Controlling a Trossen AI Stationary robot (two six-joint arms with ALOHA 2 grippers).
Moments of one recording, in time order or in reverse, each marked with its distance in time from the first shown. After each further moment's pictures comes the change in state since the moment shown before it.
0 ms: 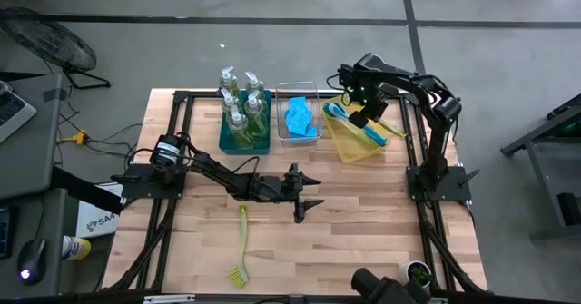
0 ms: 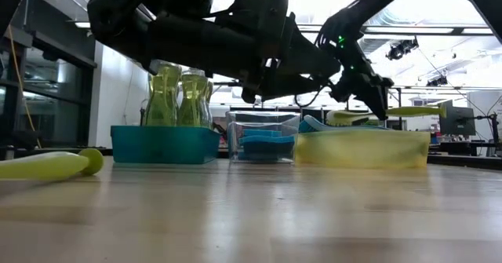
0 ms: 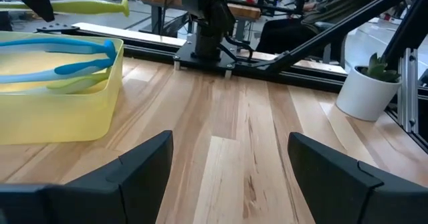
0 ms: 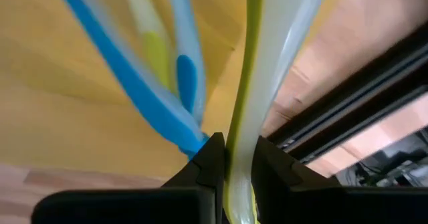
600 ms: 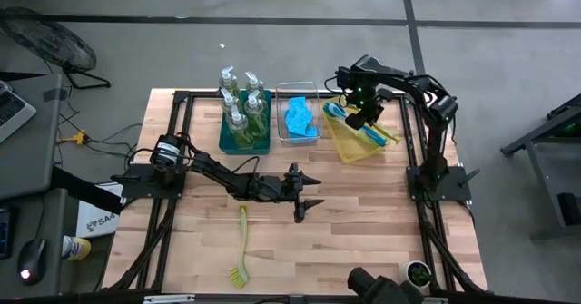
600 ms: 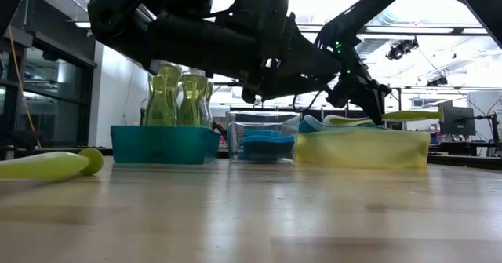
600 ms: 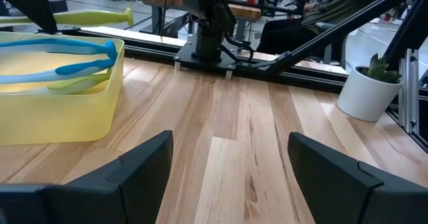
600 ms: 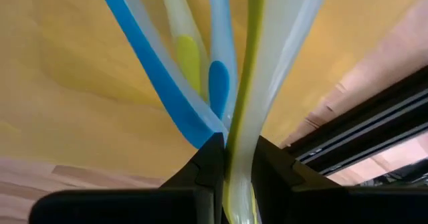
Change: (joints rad) left arm 0.001 0.000 0.000 0.001 0.000 0.001; right arm 0.005 0.034 0.000 0.015 -0.089 -0.019
